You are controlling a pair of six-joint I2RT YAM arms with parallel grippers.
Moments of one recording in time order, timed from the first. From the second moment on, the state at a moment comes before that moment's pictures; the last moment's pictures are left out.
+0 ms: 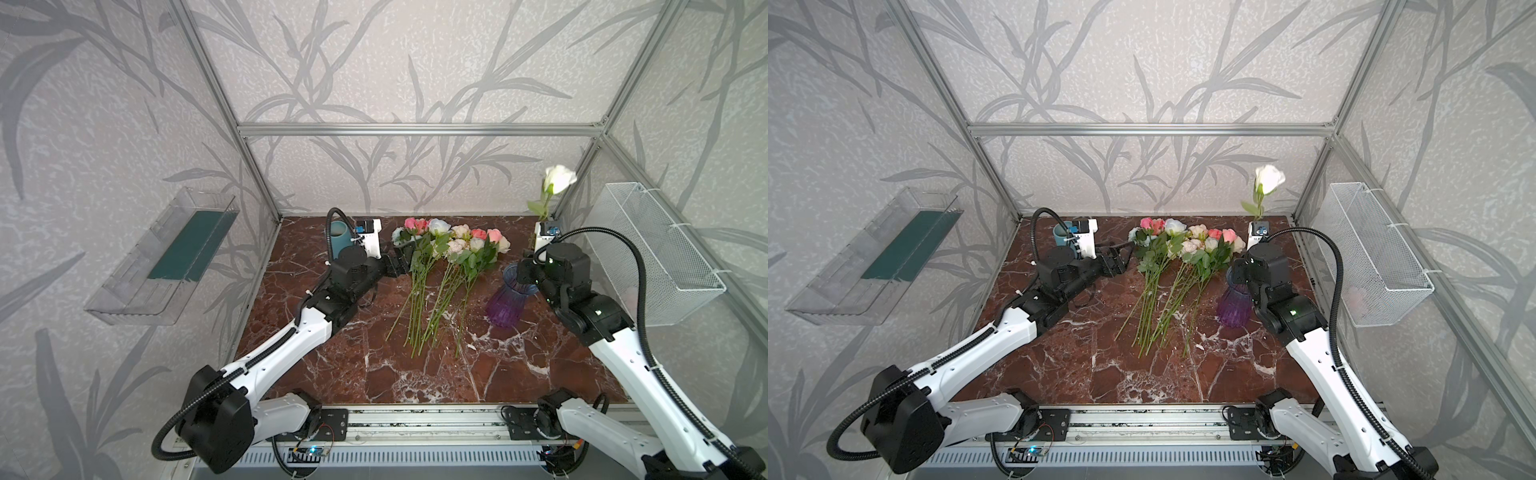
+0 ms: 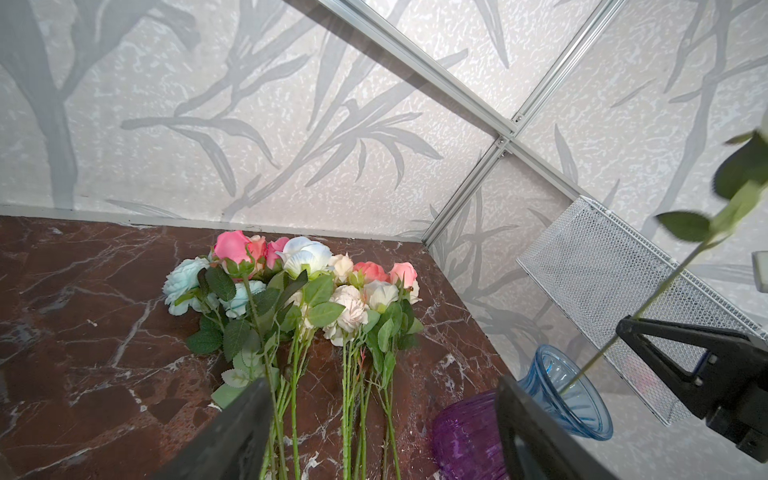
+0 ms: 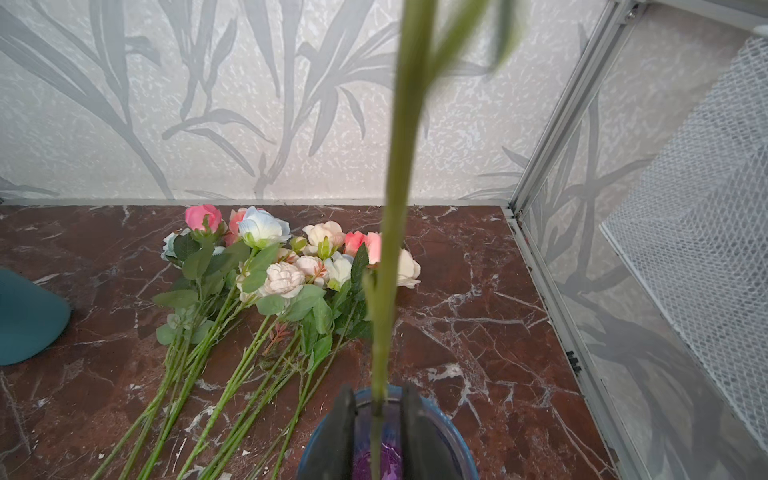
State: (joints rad) left arm -0.55 1.23 0.88 0.23 0.06 -0.54; right arm 0.36 0.94 1.05 -0.52 0.37 0.17
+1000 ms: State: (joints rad) left arm -0.65 1.90 1.46 -0.34 0.03 -0.39; right arm 0.36 0.63 1.01 -0.73 0.12 0.37
